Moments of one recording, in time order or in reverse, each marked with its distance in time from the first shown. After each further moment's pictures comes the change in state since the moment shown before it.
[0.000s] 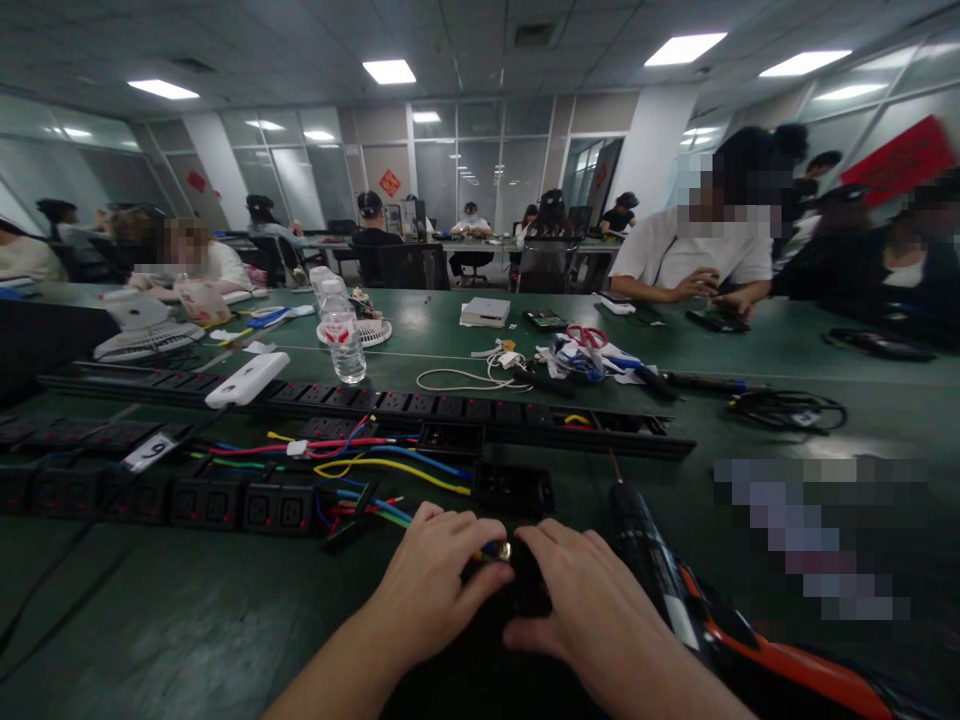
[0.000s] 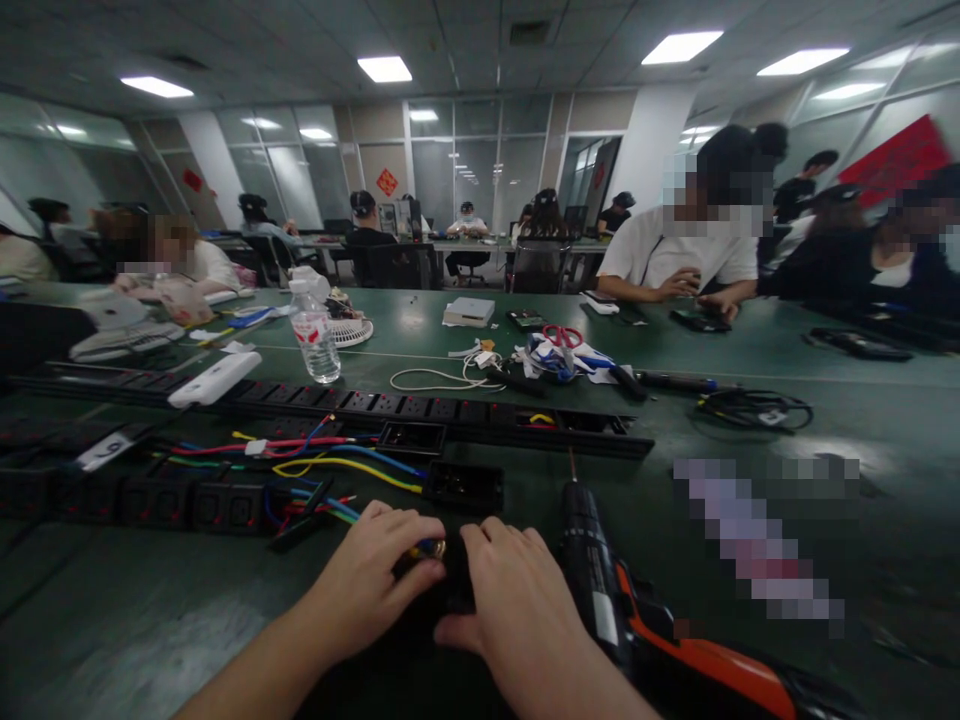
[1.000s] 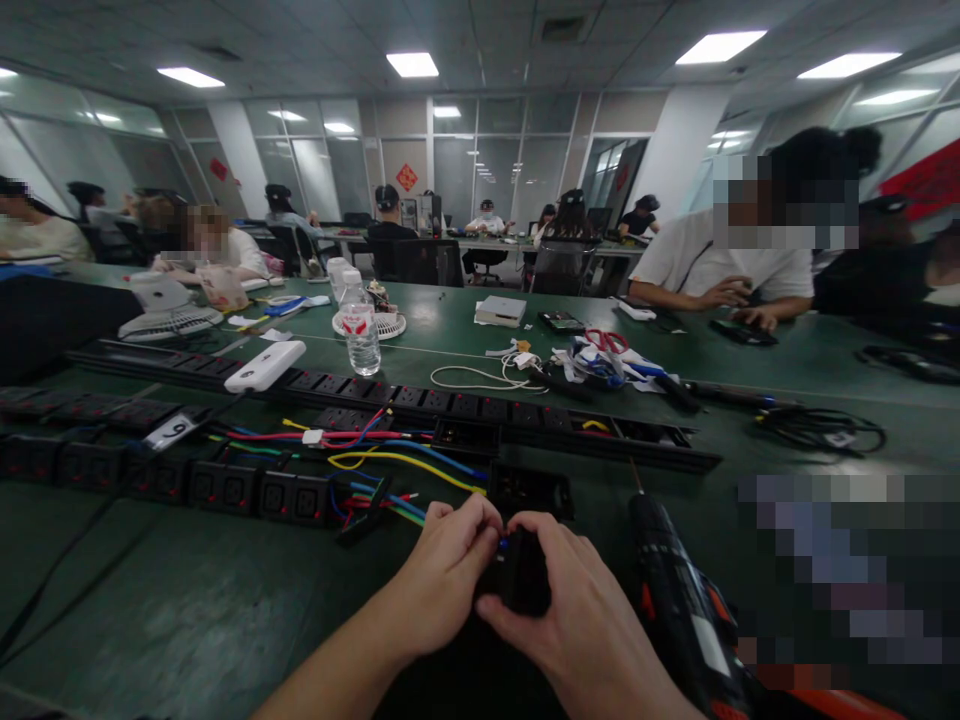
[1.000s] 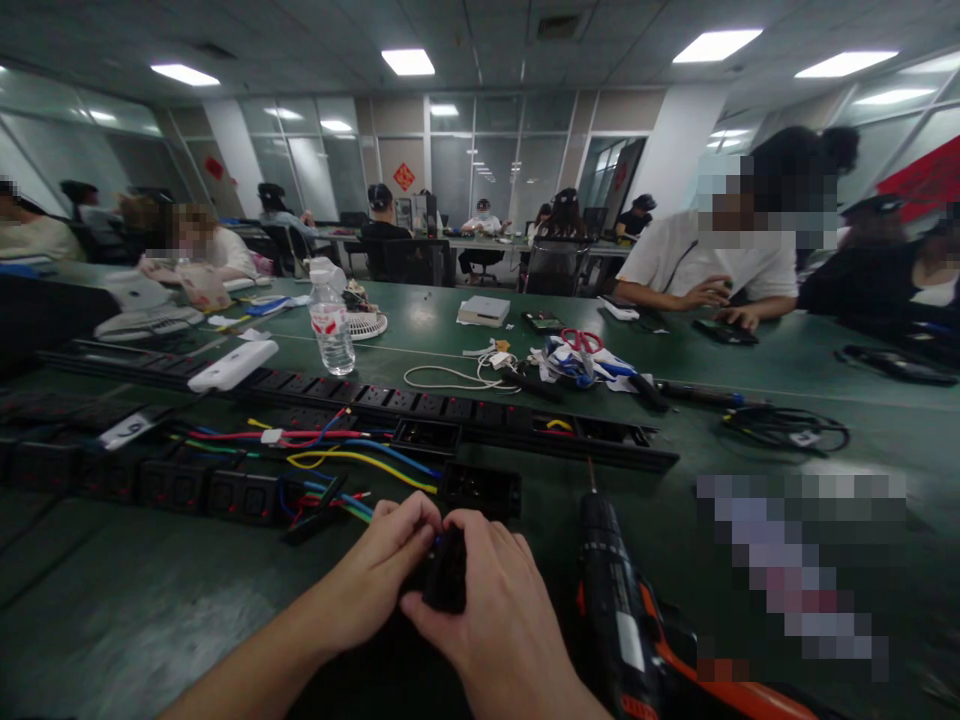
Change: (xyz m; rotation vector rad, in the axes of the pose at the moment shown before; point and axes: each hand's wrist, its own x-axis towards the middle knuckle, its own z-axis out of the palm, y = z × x) left_hand -0.002 -0.004 -0.006 -0.356 -0.027 -0.279; right_hand 0.000 -0.016 0.022 0.346 0.283 -0.062
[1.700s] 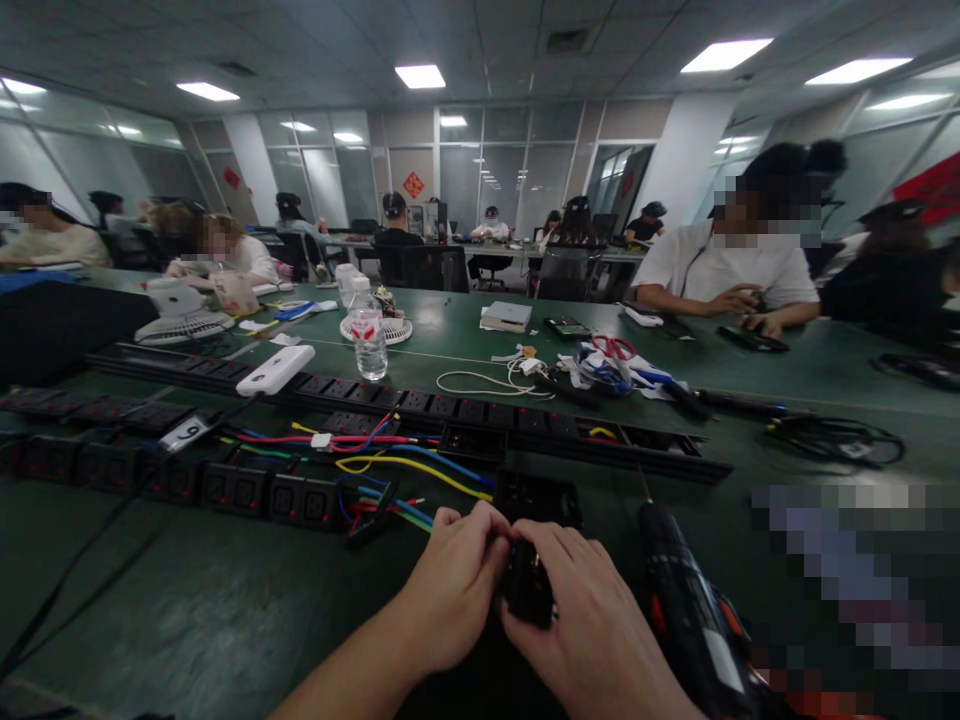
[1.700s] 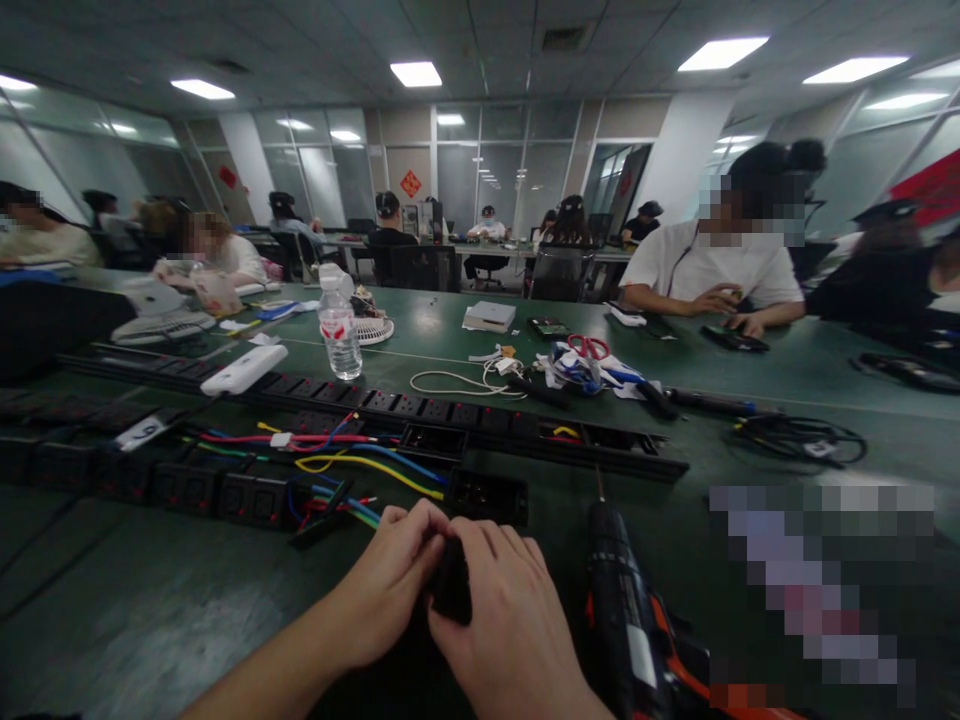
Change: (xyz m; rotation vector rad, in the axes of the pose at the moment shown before) left_hand 0.001 0.001 0.006 0.108 0.043 0.047; right_hand 0.004 -0.002 -0.002 -0.129 0.023 -0.132
